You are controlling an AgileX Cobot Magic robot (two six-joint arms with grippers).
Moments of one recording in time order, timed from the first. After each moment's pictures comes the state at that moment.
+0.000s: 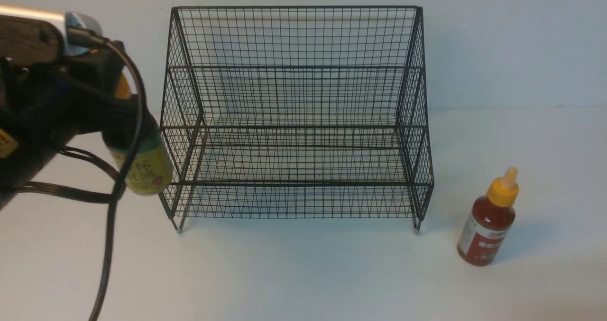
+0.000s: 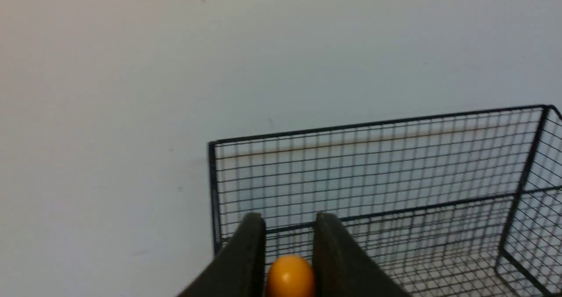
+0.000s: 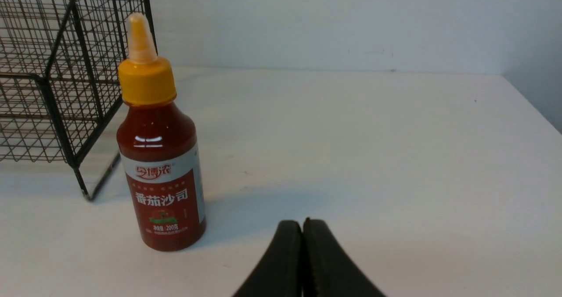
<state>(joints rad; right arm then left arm) -0.03 -0.01 0.02 -0.03 0.38 0.01 -0.27 1.09 -0.64 -0.03 -0.34 0.00</state>
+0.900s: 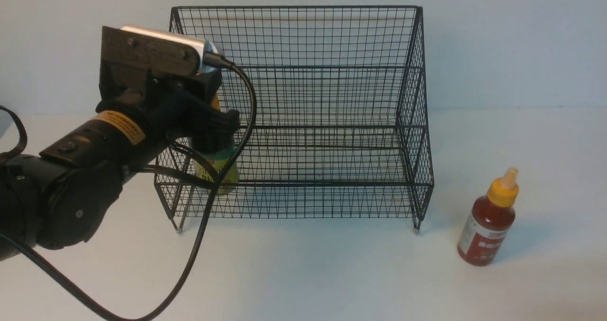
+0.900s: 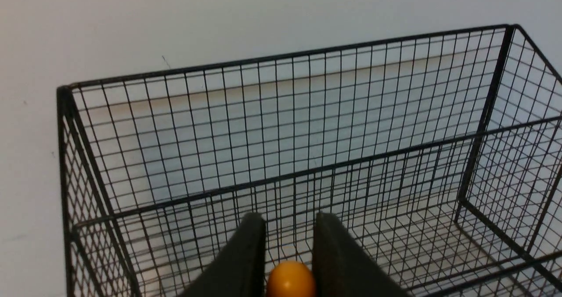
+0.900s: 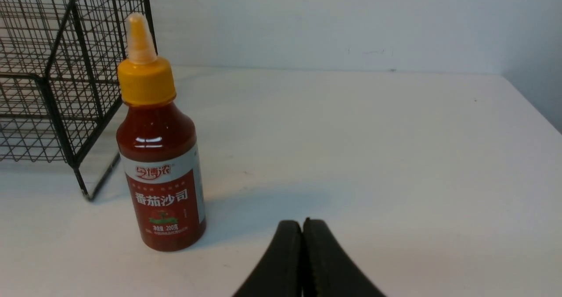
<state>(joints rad) -0.03 -0.01 0.02 -0.03 0.38 0.01 -0.36 1.41 -0.75 -0.03 -0.43 0.00</state>
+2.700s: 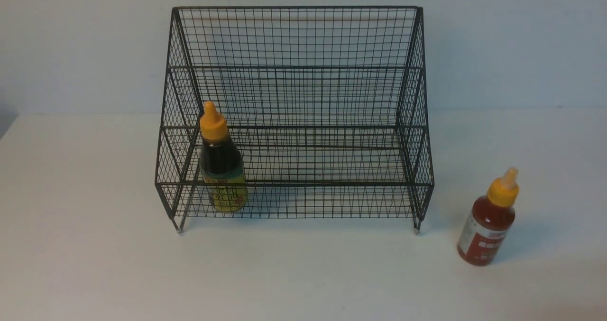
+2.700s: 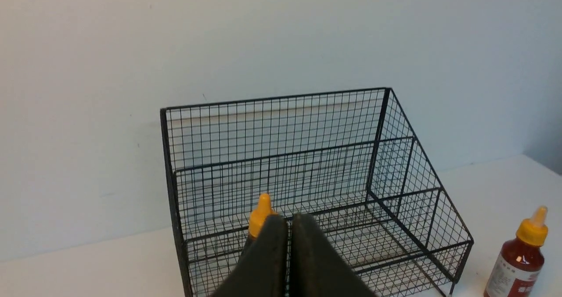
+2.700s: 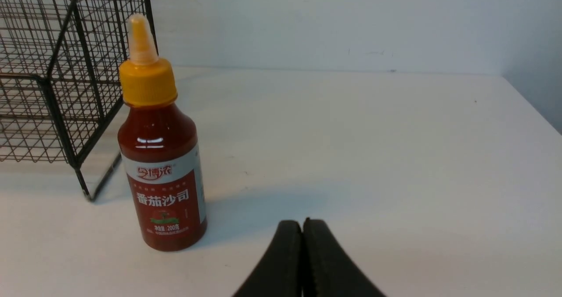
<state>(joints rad) -0.03 -0.01 0.02 -0.03 0.38 0.01 -0.36 0.36 -0.76 -0.06 0.56 -0.03</state>
